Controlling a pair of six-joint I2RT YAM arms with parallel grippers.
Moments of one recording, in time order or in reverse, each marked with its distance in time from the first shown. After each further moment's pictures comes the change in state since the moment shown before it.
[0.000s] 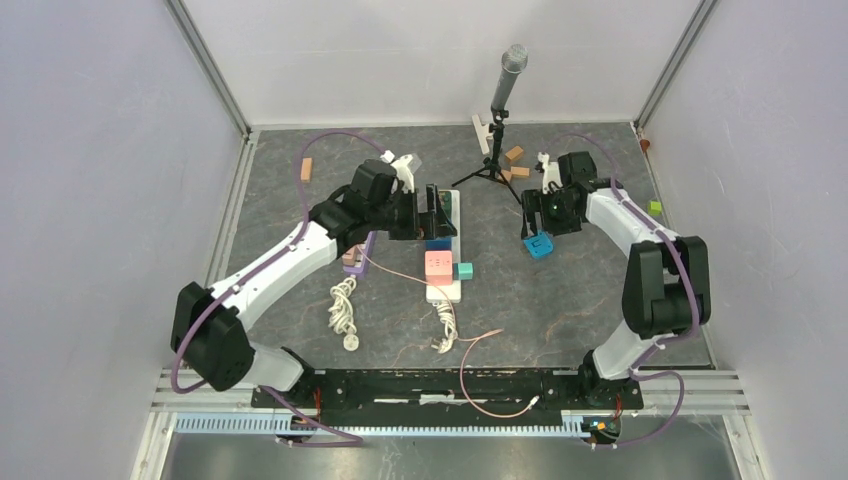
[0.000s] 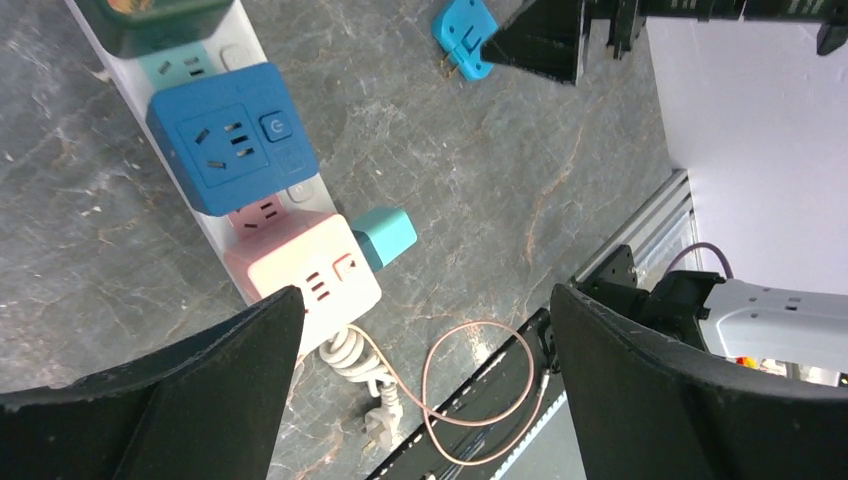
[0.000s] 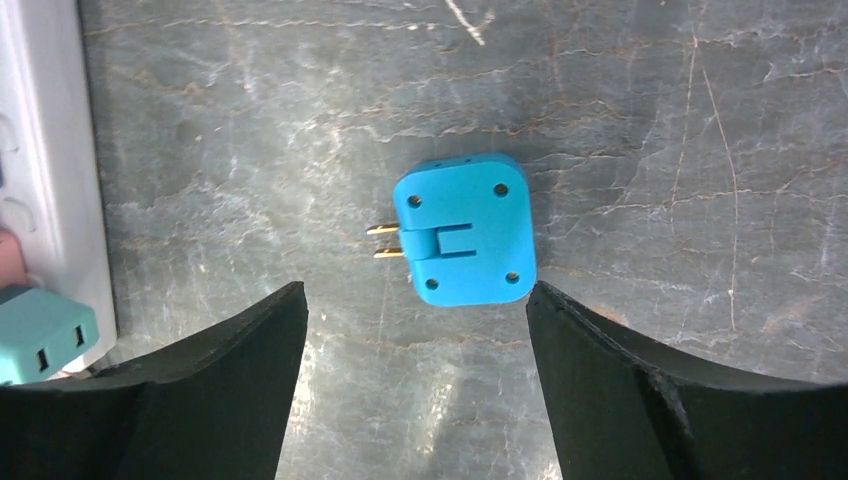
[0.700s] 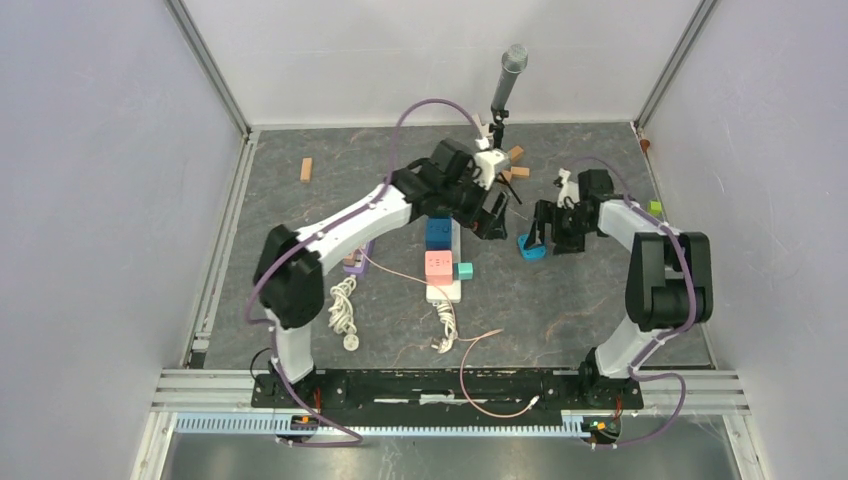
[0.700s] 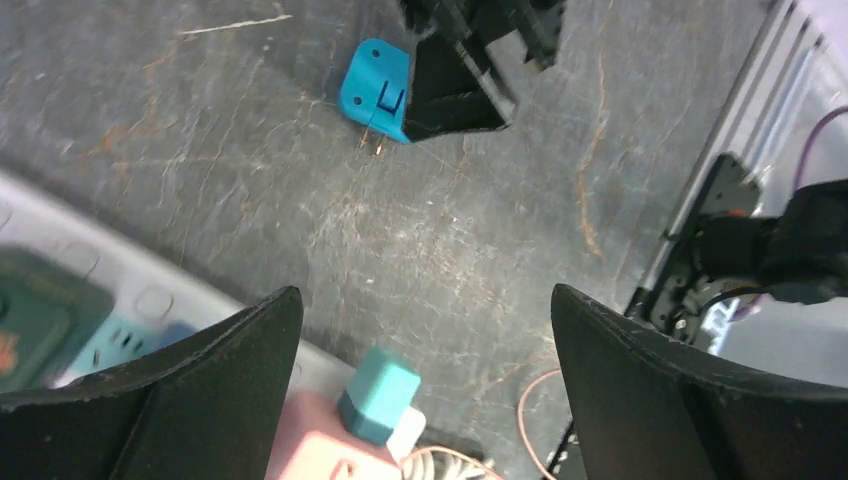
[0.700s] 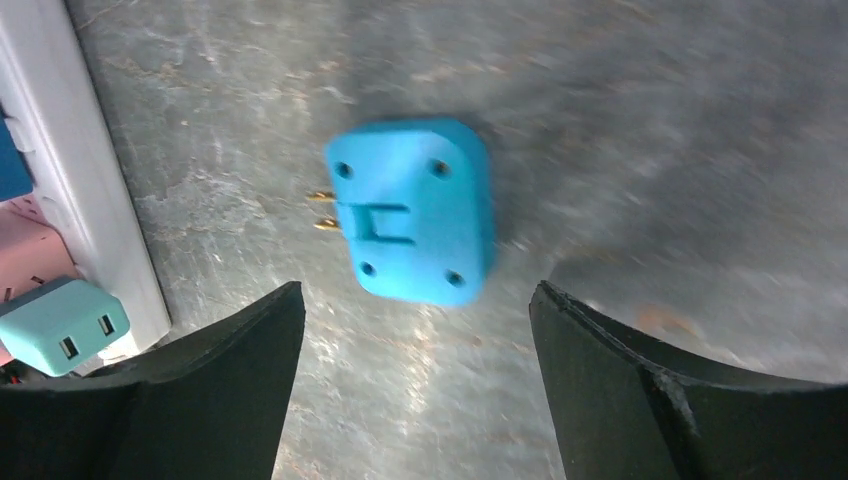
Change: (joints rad) left arm -0.137 0.440 0.449 -0.086 0.096 0.409; right arm -0.115 0.090 -0.107 0.104 -0.211 0.089
